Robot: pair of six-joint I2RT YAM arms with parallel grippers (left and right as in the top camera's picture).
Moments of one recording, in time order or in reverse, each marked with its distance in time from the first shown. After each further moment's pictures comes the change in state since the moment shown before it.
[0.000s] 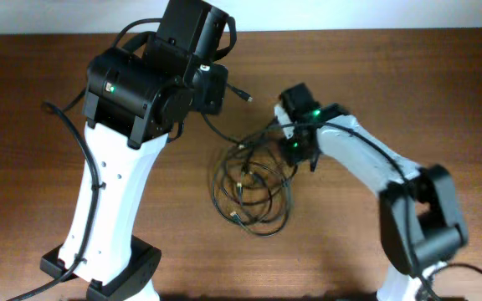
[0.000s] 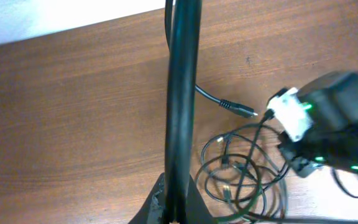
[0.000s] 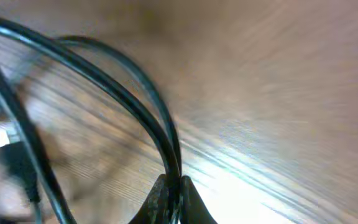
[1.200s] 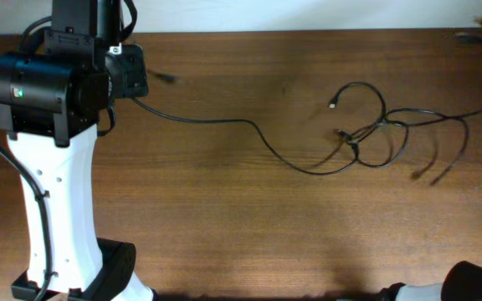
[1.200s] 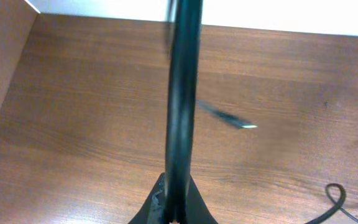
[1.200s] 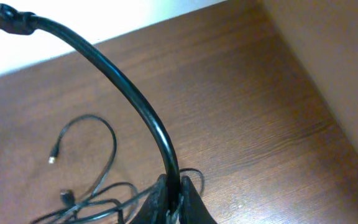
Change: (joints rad) left arm 0.315 -0.068 -0.010 0.000 -0.021 -0.004; right arm -0.911 -0.313 0.548 -0.324 -0.083 -0.019
